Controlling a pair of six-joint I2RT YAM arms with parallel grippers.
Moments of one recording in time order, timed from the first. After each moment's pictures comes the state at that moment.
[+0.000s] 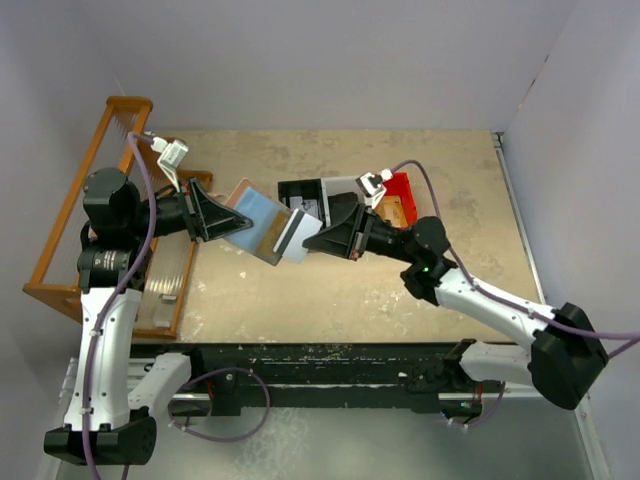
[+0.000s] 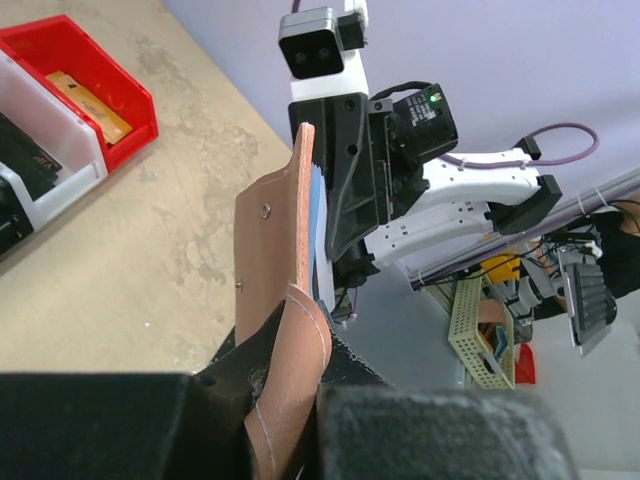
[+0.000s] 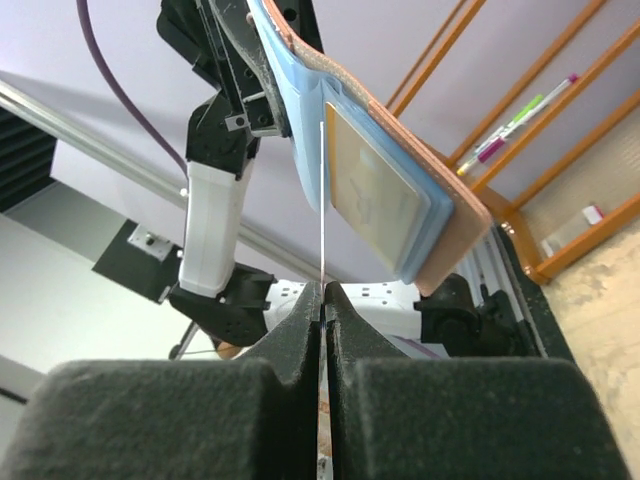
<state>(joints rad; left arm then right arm) 0.01 0.90 1.18 -0.40 1.21 -0.65 0.75 1.23 0.72 0.89 -0.61 1.28</state>
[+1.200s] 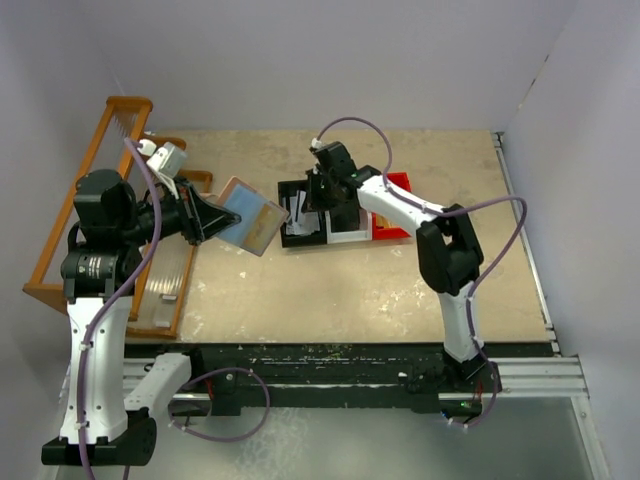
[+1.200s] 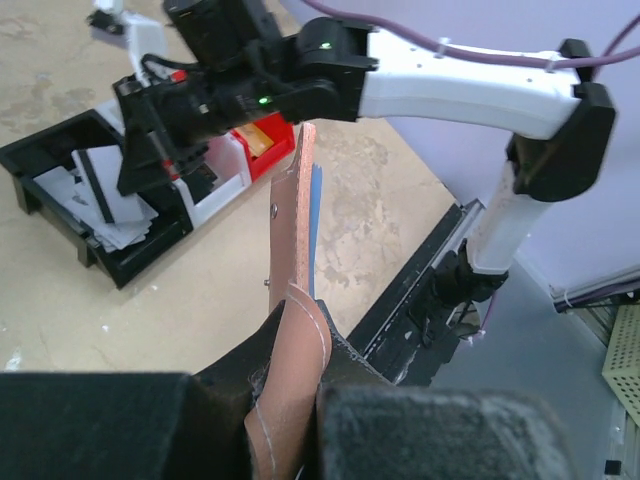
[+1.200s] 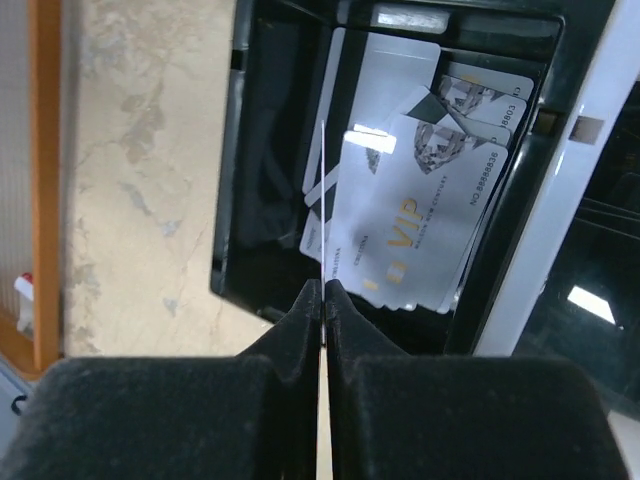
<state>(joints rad) 0.01 0.89 1.32 -0.74 0.93 -0.24 0.61 2.06 1.71 -0.44 -0.17 0.52</state>
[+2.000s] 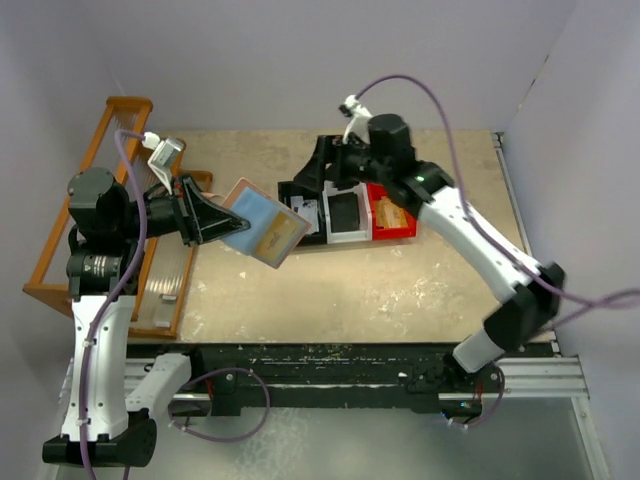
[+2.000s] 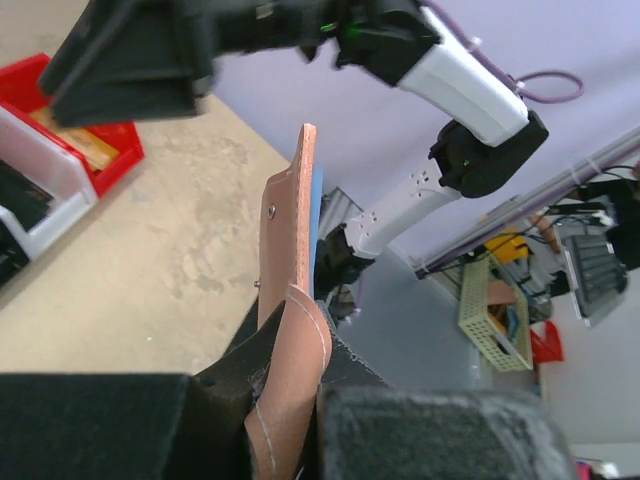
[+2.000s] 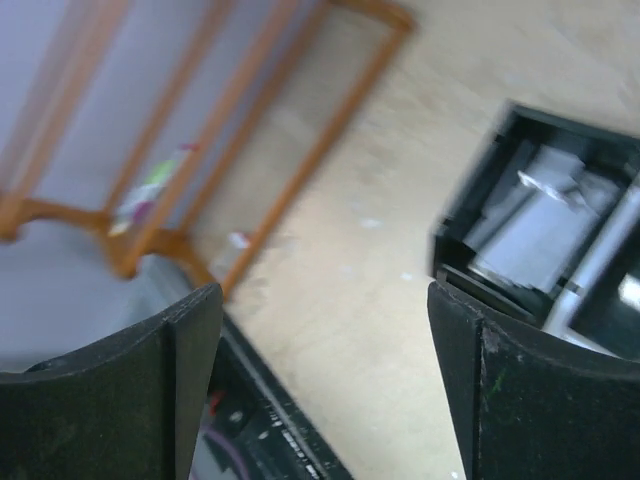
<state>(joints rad) 0.01 0.89 1.29 -0.46 1.23 -0.58 0.61 1.66 1.64 -0.44 -0.28 0.49</state>
